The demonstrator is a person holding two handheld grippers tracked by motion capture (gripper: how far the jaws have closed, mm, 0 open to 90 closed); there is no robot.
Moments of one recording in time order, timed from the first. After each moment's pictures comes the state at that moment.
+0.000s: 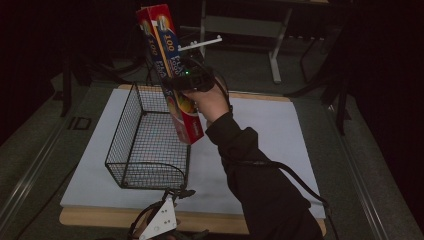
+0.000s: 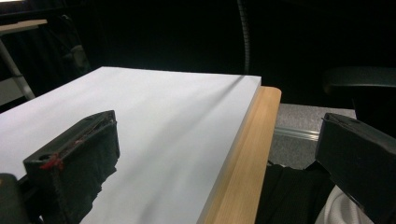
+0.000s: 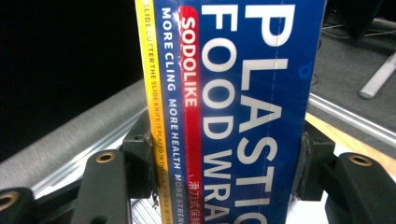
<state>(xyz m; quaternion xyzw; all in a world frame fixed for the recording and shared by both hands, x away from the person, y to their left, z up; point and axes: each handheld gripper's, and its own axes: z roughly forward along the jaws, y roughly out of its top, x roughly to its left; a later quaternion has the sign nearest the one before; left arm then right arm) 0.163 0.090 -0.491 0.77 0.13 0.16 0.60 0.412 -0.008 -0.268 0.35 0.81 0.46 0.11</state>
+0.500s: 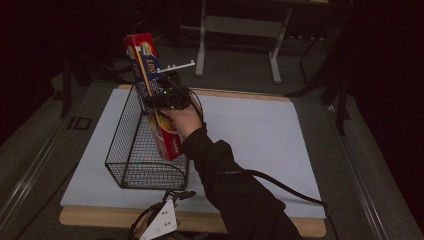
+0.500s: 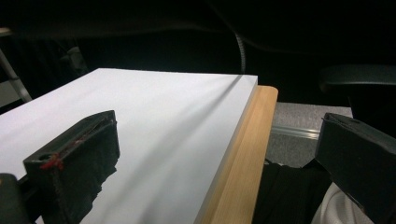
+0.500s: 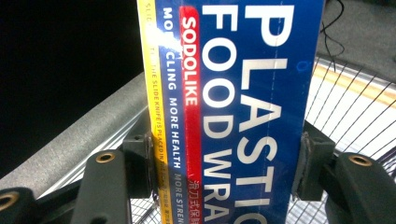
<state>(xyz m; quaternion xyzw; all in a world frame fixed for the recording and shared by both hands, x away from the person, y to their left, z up) 0.161 0.089 -0.491 0.77 0.12 0.17 0.60 0.411 0.044 -0.333 0.39 0.81 0.44 0.07</state>
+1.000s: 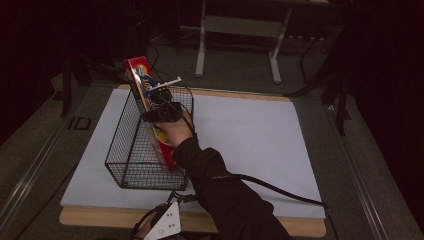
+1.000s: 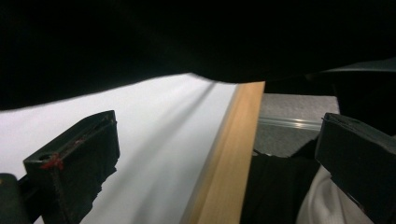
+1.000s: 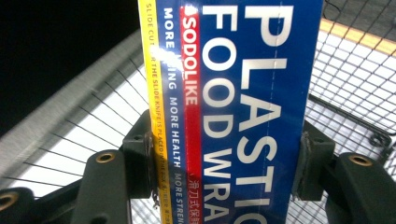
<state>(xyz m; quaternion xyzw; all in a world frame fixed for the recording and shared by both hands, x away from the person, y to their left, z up) 0.162 0.083 -0.497 0.79 0.10 0.14 0.59 0.417 0.068 -0.389 0.41 0.83 0.38 0.07</state>
